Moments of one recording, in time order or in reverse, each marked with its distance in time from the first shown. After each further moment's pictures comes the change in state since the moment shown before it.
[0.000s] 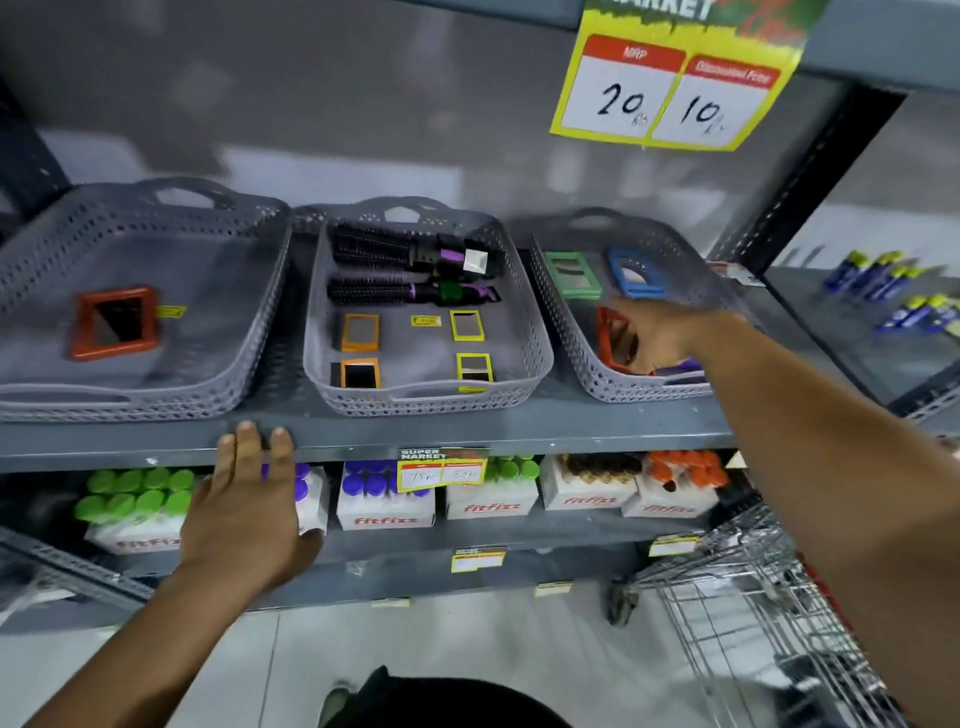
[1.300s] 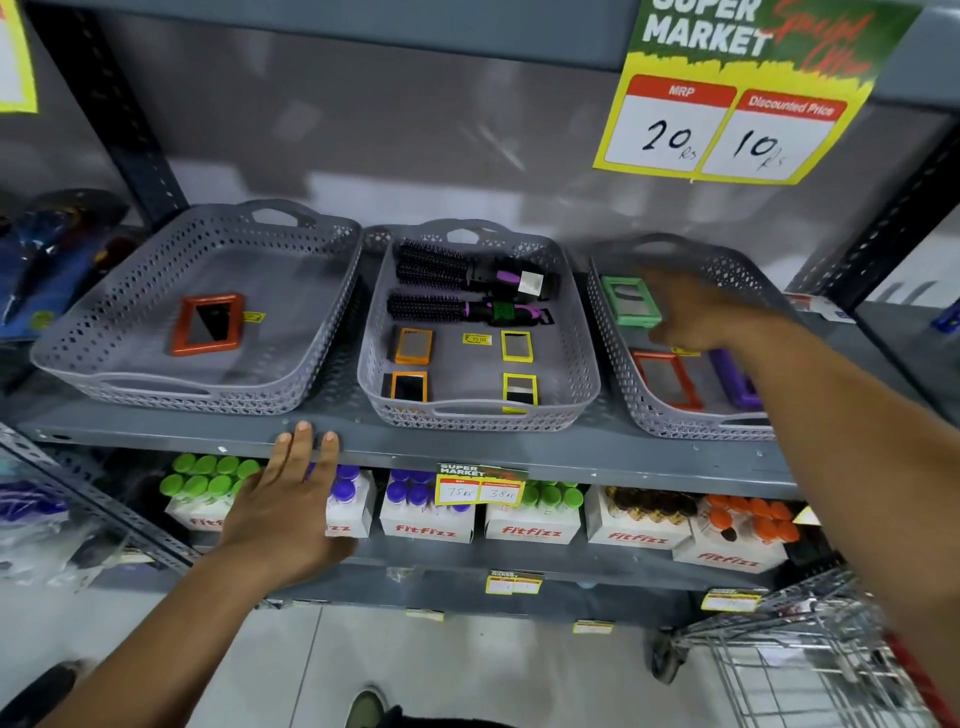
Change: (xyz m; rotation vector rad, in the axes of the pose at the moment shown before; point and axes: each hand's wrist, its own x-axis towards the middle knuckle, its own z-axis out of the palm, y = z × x) left_hand -0.008 -0.005 -0.009 -0.046 -0.089 0.014; right_hand 0.022 -0.025 -0.036 0.091 0.260 -0.174
